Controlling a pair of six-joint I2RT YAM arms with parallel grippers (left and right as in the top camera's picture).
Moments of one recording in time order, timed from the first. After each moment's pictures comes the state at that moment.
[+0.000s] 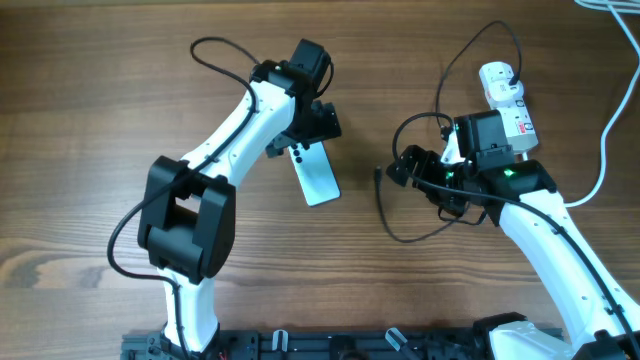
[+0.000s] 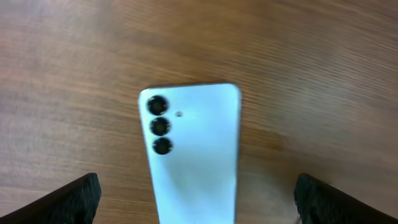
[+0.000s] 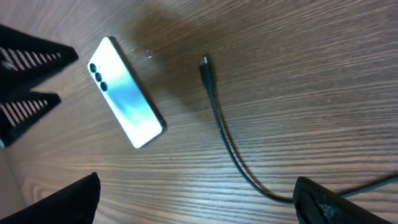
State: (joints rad) left arm -0.45 2.06 1.65 -1.01 0.03 -0.74; right arm 0.21 1.33 0.90 -0.71 -0.37 0.66
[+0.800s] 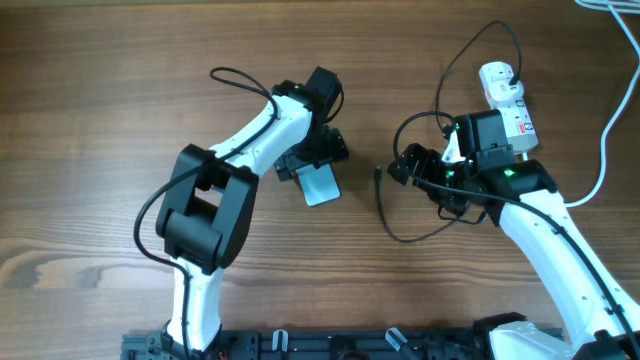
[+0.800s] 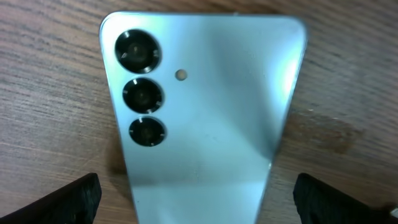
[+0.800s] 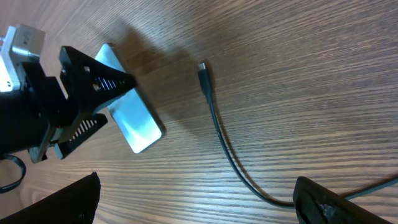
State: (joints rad) left arm -0.50 2.14 1.57 -0.99 0.08 -0.82; right arm 0.21 1.33 0.90 -0.70 -0.35 0.67
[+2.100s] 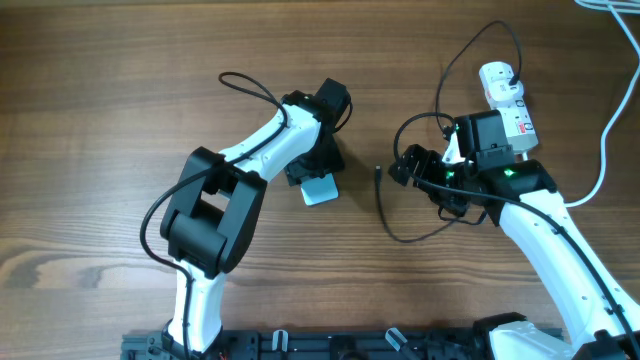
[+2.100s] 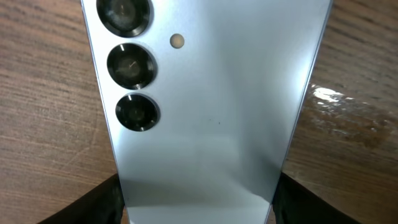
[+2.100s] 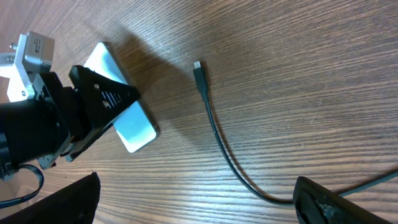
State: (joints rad) left arm -0.54 2.14 1.52 -0.95 0.03 -0.84; right arm 0.21 1.33 0.90 -0.71 -0.35 0.67
